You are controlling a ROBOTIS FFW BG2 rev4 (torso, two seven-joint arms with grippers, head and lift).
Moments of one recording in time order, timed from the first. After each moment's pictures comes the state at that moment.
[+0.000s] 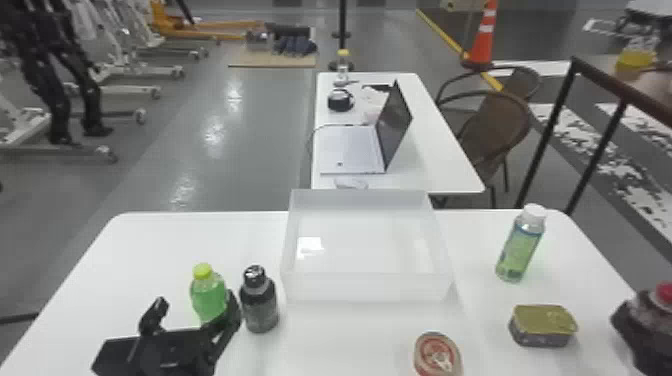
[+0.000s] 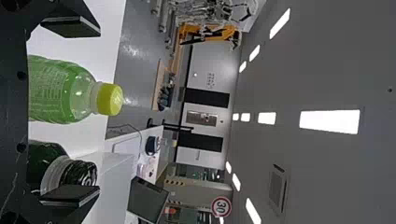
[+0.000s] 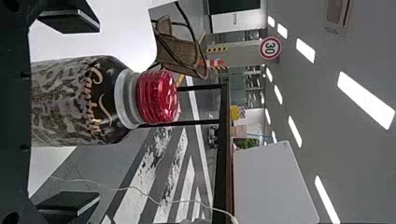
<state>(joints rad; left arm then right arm) 0.27 0.00 -0.01 -1.59 0.13 -0.36 0.01 -0.11 -0.22 -0.30 -0.93 -0.29 -0.43 -0.07</state>
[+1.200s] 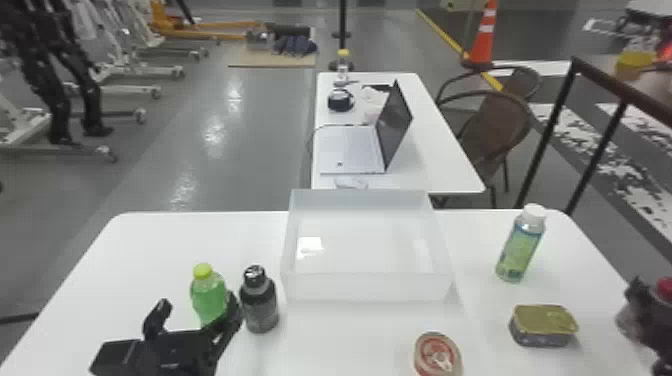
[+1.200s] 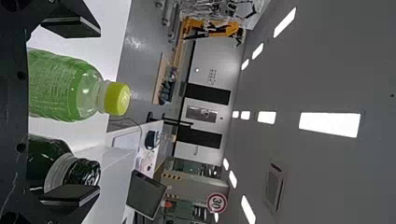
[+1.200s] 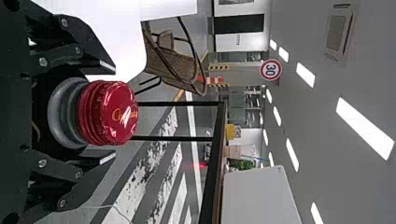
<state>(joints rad) 0.25 0.00 -0.01 -1.54 0.18 -0.39 -0.03 -0.22 -0.28 -0.29 -0.82 -0.24 -0.41 0.02</state>
